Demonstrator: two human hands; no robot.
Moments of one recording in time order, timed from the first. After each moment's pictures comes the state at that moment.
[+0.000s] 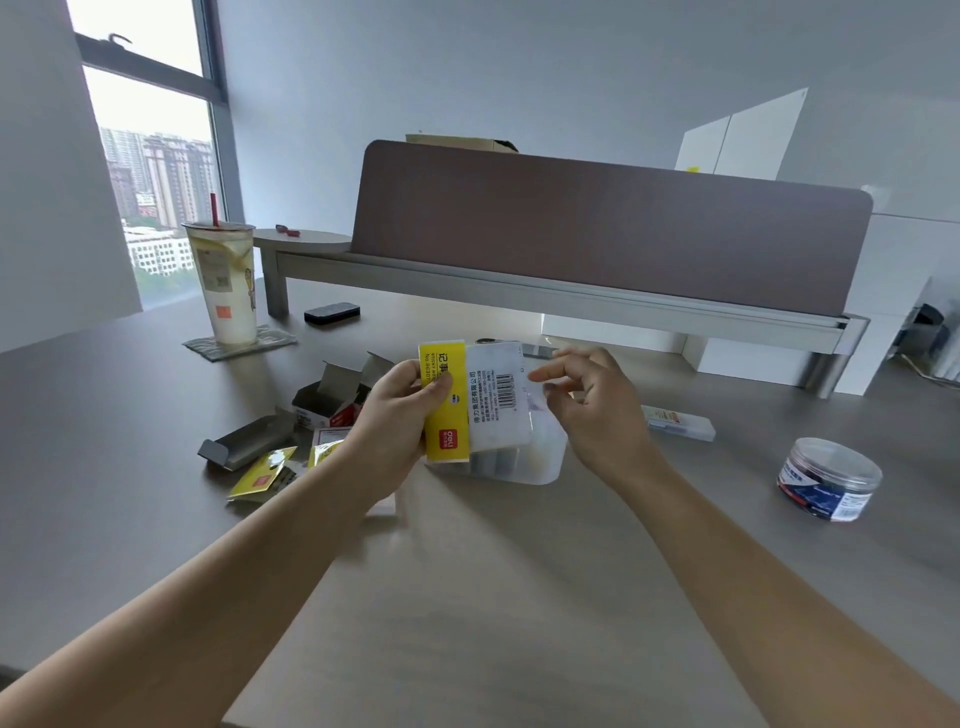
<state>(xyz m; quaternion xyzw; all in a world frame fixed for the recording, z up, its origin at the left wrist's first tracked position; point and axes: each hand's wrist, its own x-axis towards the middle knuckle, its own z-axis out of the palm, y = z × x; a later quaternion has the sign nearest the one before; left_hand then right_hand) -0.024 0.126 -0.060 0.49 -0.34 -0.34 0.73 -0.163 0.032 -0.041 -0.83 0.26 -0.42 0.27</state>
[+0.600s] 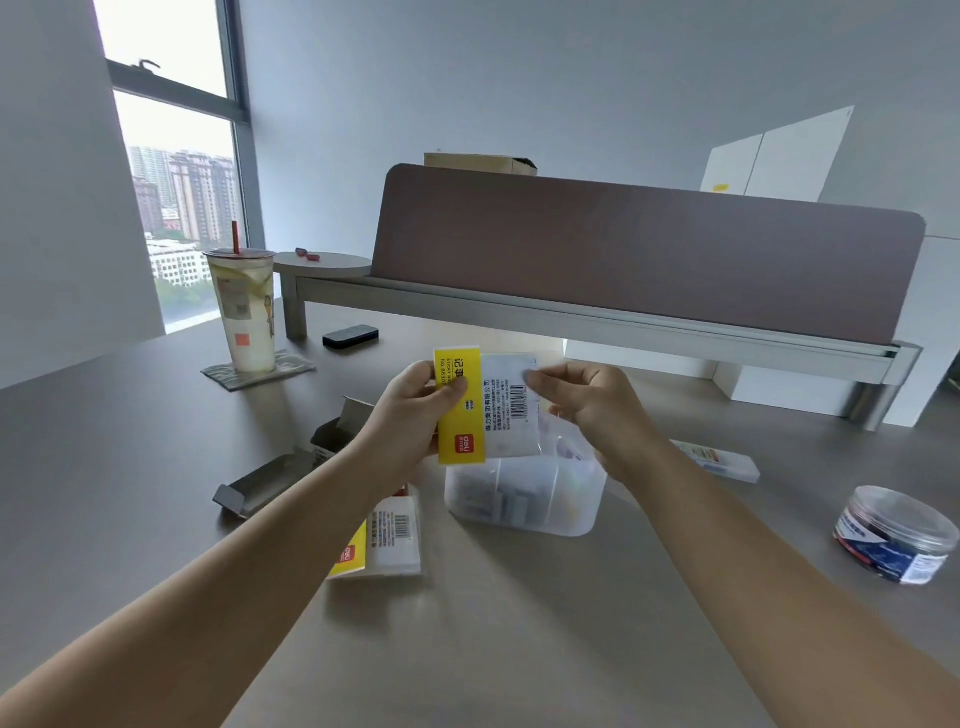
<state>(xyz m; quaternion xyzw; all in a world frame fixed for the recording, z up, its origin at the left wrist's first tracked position) 0.011 0.109 -0.037 0.53 -0.39 -0.31 0.69 -0.116 0.009 -0.016 -0.72 0.24 -0.36 0.54</state>
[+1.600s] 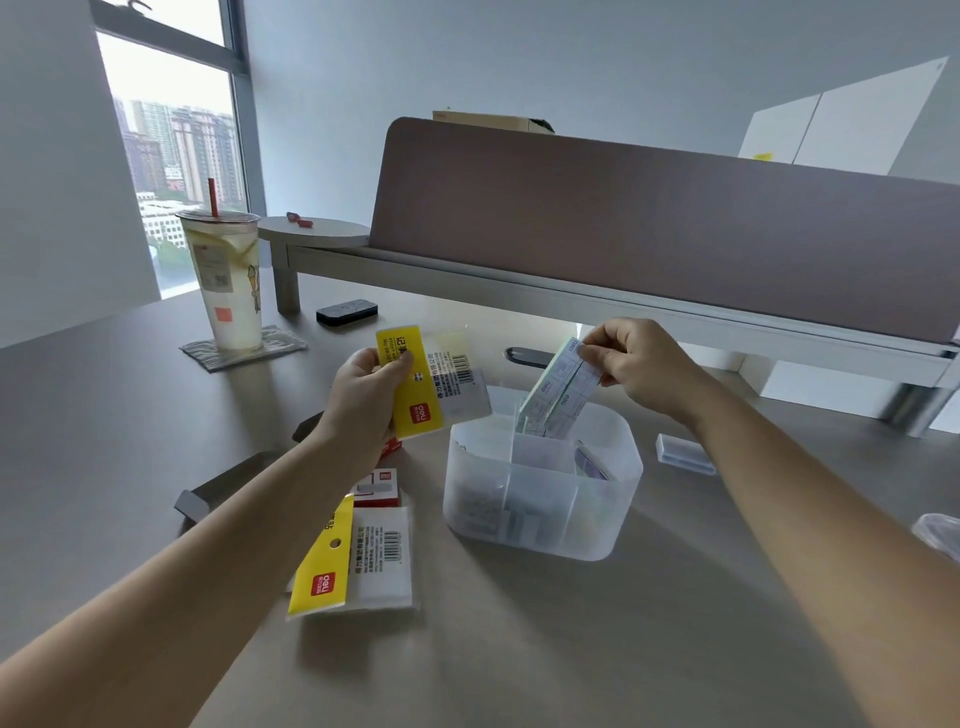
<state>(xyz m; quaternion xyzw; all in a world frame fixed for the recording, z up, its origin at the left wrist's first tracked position) 0.064 0.078 -0.054 0.54 -0.24 -0.28 0.76 -0.103 -0.067 0.000 -0.88 0.27 -0.26 0.29</state>
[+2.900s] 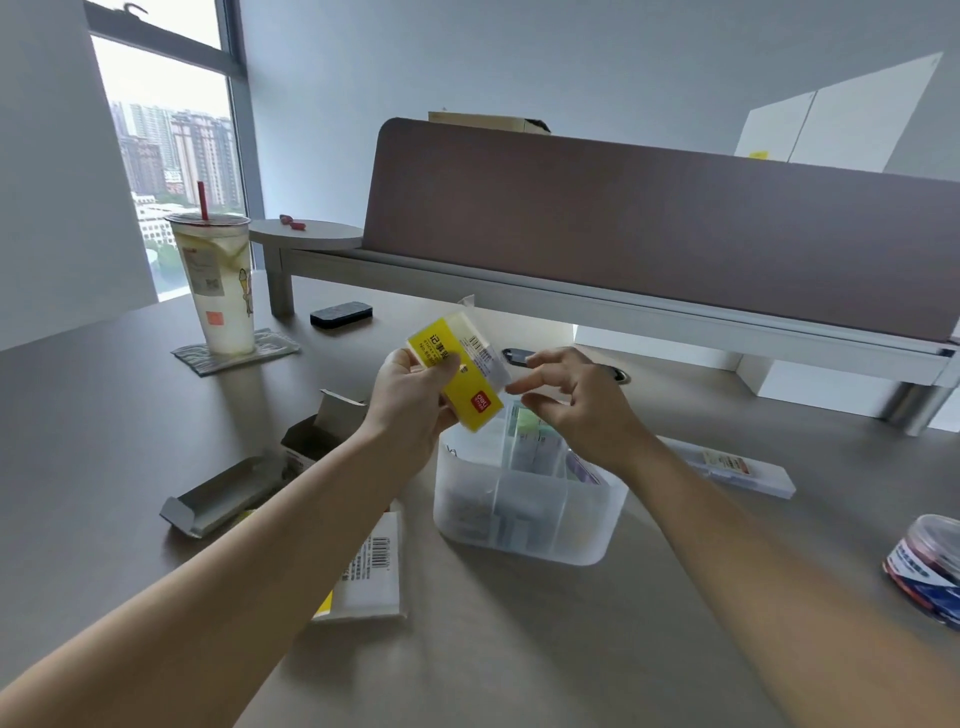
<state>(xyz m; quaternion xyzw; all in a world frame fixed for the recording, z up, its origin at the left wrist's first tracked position) 0.030 0.054 -0.040 0.48 -0.24 -0.33 0.78 -0.088 -0.045 -0.038 -0.90 0.20 -0.30 0.26</state>
